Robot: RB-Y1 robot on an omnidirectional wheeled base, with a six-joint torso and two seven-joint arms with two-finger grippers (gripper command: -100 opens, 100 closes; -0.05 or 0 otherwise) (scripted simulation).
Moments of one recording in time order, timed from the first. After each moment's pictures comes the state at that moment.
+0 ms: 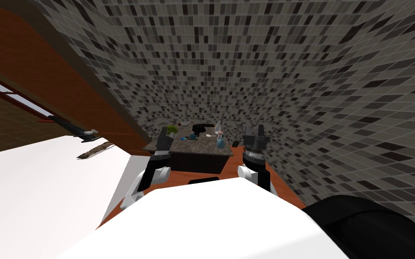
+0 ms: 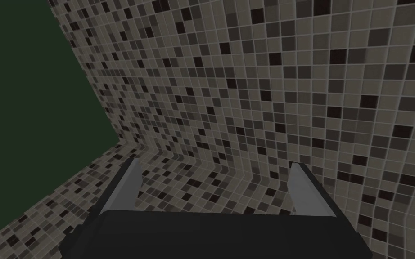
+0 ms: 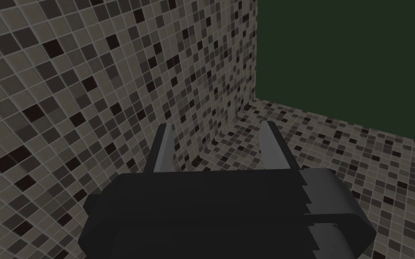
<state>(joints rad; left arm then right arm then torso) 0.34 0.13 -0.02 -2.20 -0.08 -0.31 0.04 0.53 0.01 -0.06 -2.39 -0.08 -0.58 -0.13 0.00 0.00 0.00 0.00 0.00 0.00</state>
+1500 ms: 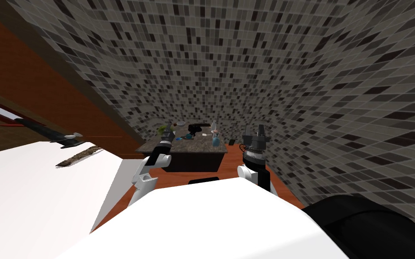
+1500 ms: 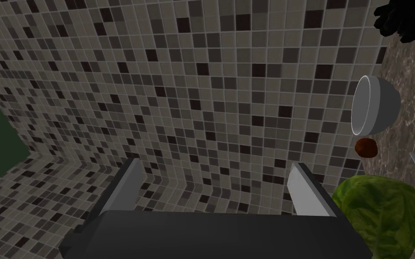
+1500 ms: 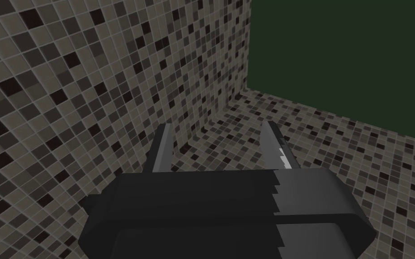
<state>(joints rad) 0.09 0.18 0.08 -2.05 -0.01 0.07 0.12 0.53 0.01 -0.06 -2.39 -0.08 -0.58 -0.13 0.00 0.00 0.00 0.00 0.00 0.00</state>
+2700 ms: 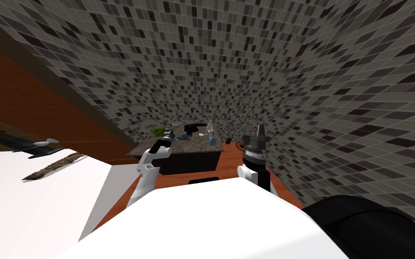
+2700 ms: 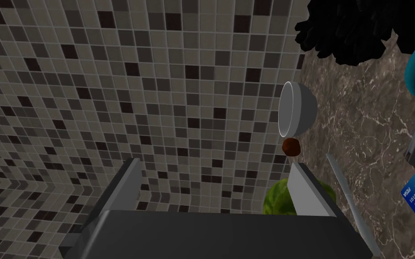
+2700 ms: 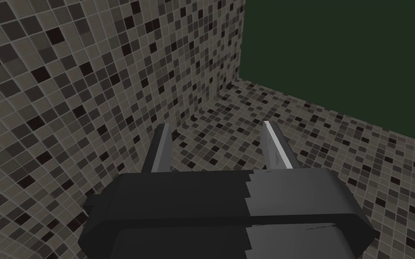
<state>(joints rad) -0.09 0.20 0.15 -1.93 0.02 0.38 0.16 0.53 0.01 -0.06 -2.39 -0.08 -0.59 -0.13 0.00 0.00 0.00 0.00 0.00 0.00</state>
